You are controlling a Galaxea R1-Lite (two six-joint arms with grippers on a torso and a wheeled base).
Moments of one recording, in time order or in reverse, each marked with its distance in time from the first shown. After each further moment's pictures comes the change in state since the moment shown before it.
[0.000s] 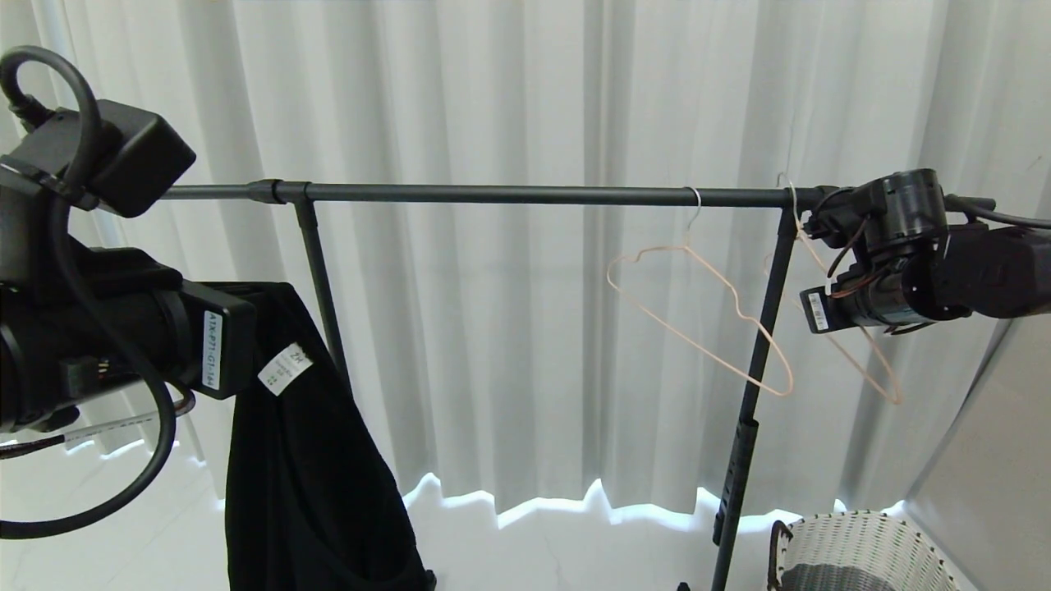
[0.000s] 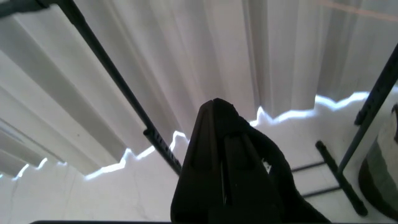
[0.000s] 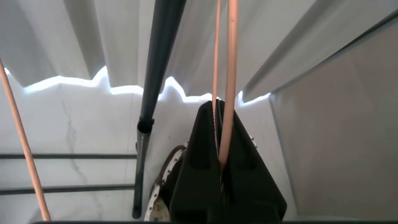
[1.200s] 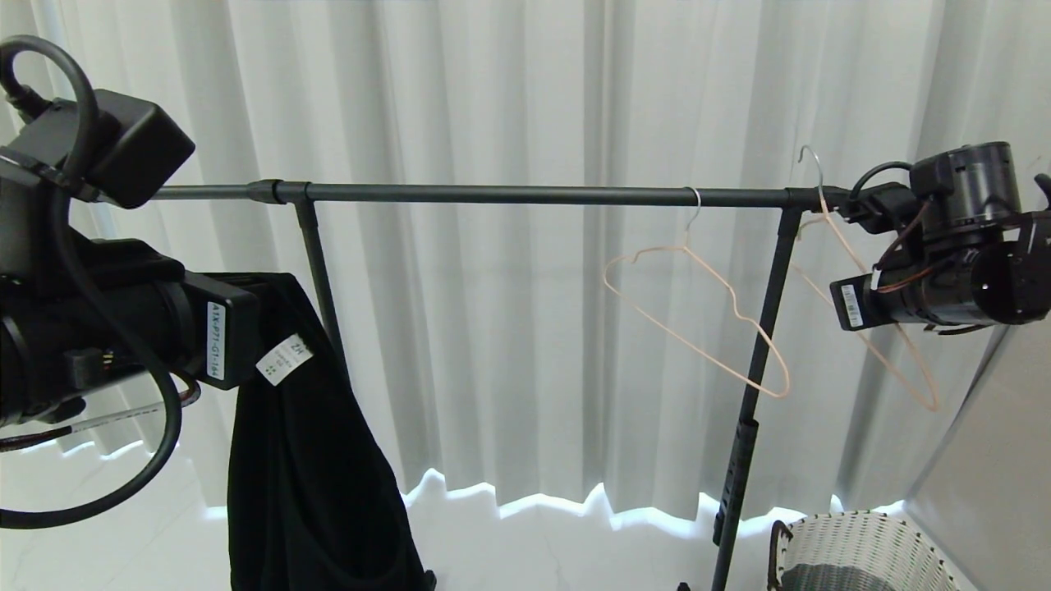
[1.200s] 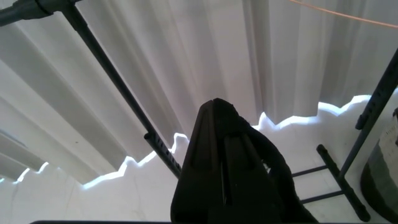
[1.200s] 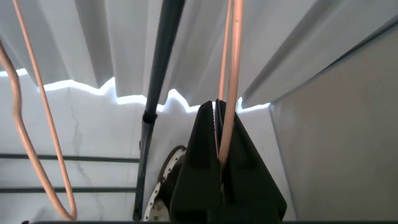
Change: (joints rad) left arm 0.001 0.005 0.003 -0.026 0.000 0.008; right arm 0.023 -0.169 0.113 -0.002 0.008 -0.013
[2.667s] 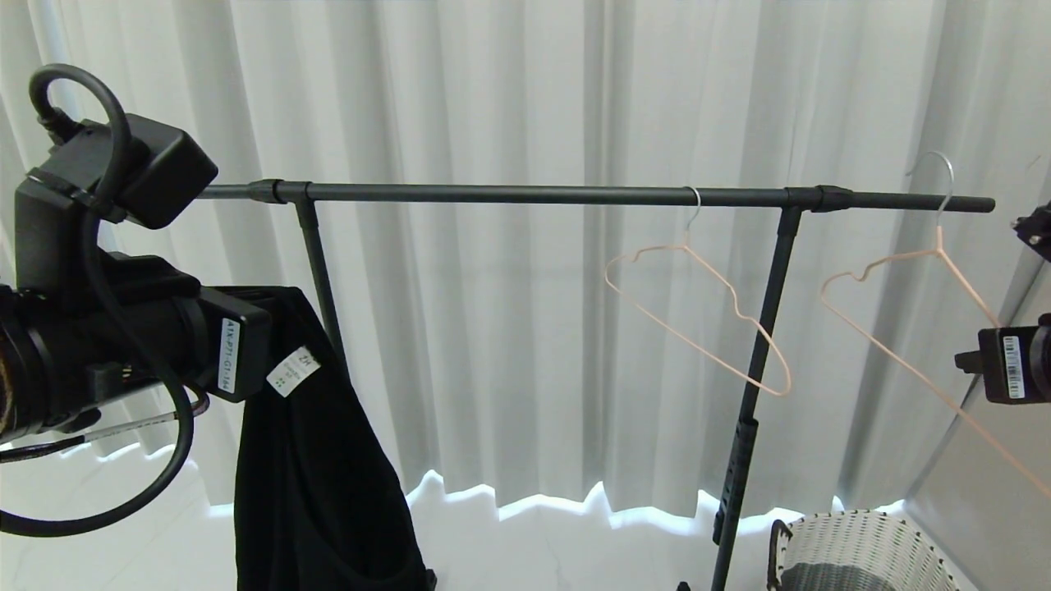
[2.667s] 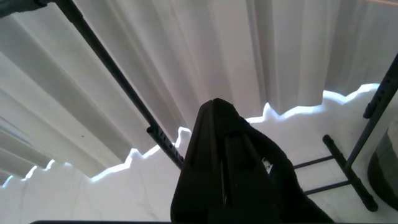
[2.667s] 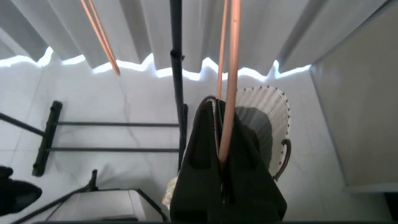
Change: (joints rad) left arm 0.004 0.011 0.020 0.001 0.001 0.023; right arm 0.017 -0.419 0.220 0.279 0.102 0.222
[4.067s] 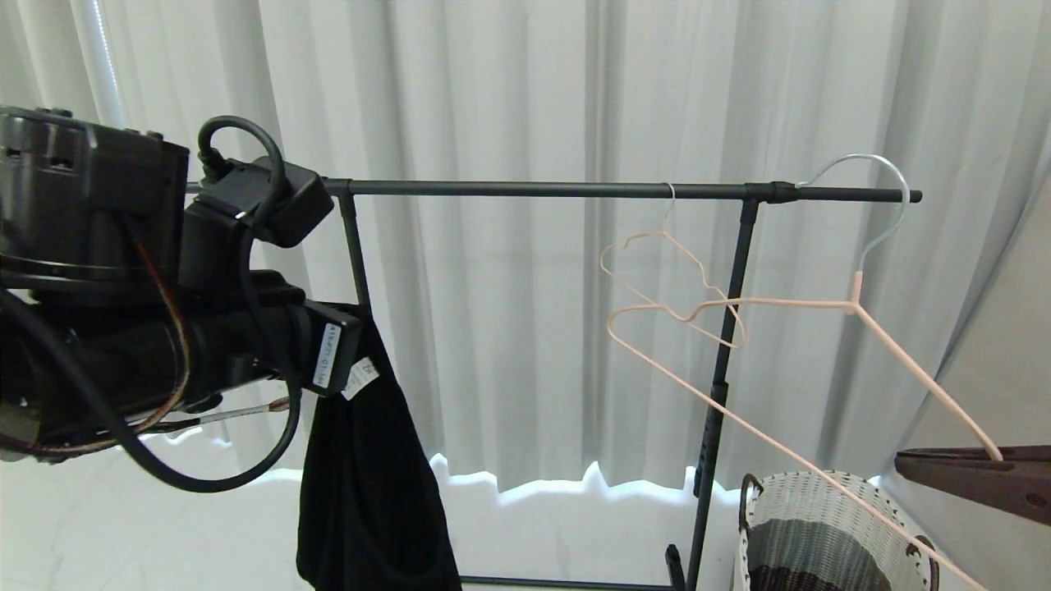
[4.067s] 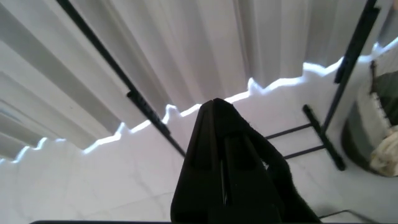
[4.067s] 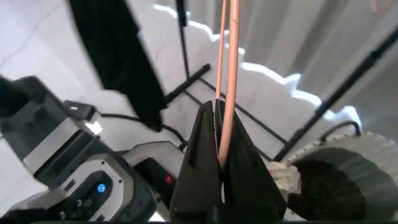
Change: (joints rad) left arm -0.040 0.168 -0.061 0.000 0.008 -0.054; right arm 0.271 -0.258 0.265 -0.156 0.532 -0.089
